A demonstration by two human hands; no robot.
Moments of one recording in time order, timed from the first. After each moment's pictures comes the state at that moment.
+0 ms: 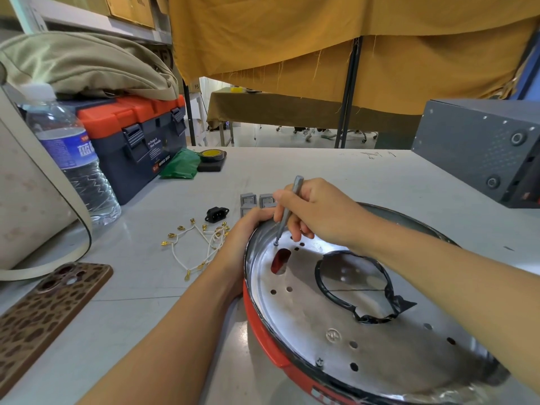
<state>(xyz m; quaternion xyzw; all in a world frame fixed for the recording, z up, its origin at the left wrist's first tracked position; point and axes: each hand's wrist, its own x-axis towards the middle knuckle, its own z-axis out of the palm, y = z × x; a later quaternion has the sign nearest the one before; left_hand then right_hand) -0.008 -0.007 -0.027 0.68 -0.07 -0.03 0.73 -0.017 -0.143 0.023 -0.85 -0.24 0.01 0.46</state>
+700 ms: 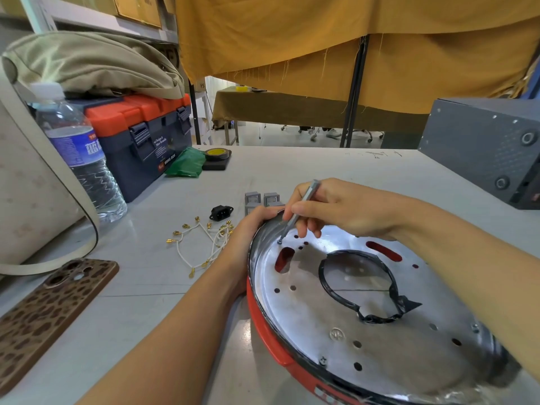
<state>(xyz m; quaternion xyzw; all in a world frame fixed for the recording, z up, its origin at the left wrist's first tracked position) -0.022 -0.004 -0.030 0.58 -0.07 -0.10 0.81 -0.016 -0.167 0.041 -0.85 -0.31 0.14 0.41</state>
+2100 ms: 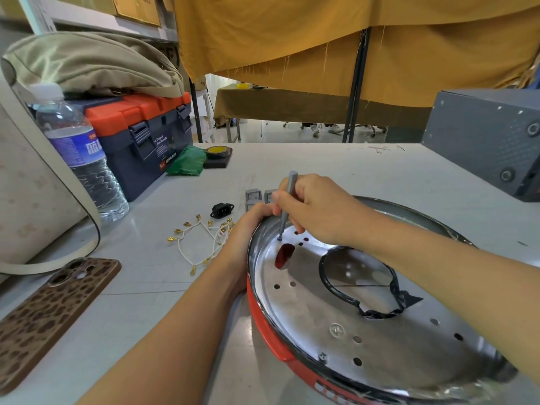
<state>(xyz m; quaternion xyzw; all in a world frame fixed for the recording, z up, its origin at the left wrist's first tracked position) -0.012 -0.010 -0.027 0.71 -0.02 -0.02 0.70 -0.022 -0.136 0.027 -0.88 -0.29 -0.04 0.37</state>
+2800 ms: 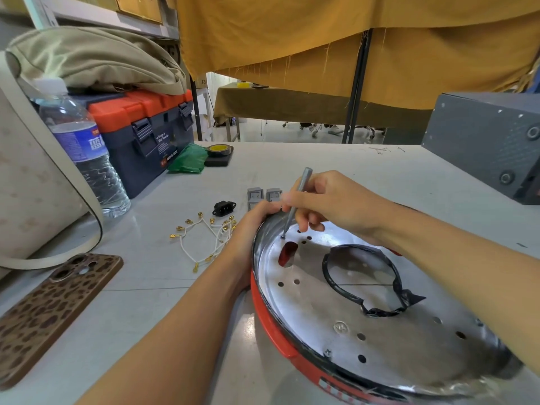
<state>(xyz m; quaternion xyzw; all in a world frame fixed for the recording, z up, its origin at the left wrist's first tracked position) -0.014 -0.007 -0.026 0.64 -0.02 -0.06 0.77 -0.013 -0.152 0.026 -0.81 -0.27 0.08 0.51</state>
